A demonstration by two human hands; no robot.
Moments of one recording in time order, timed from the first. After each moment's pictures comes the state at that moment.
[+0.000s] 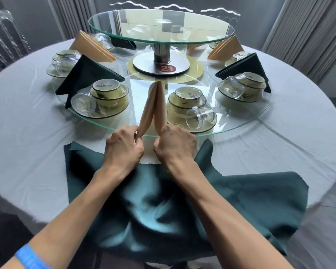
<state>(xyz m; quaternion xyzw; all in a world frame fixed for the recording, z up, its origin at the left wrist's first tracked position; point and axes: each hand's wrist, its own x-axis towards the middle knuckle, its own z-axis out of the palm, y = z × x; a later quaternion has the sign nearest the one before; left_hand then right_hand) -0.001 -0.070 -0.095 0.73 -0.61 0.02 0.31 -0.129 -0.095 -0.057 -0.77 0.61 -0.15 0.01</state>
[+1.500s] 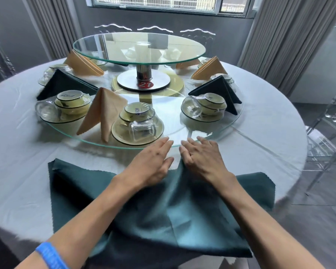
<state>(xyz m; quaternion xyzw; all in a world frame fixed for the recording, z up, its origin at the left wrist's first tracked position) -0.086 -0.077 -0.069 0.57 -0.79 -0.12 0.17 -0.254 -0.117 -0.079 -0.81 0.58 -0.05 0.00</state>
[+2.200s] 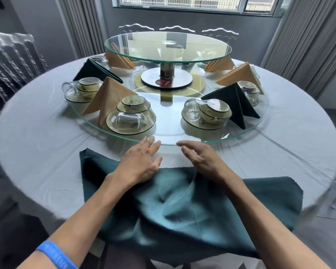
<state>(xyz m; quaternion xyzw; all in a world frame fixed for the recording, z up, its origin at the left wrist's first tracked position) -0.011 -0.060 -0.085 0.68 -0.72 -0.08 0.09 -0.216 -0.112 -0.087 -0.80 0.45 -0.24 0.30</state>
